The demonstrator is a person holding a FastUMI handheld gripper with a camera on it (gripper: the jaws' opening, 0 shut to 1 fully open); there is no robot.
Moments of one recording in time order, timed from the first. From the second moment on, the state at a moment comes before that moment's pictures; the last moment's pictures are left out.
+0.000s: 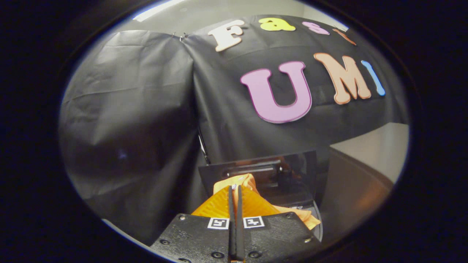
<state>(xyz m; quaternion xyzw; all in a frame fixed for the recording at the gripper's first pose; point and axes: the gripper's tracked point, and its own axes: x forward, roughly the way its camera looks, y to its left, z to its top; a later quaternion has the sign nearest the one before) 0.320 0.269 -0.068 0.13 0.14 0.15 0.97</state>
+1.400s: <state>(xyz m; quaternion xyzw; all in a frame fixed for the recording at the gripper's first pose) 0.338 0.262 -0.251 0.07 0.31 0.10 0.94</state>
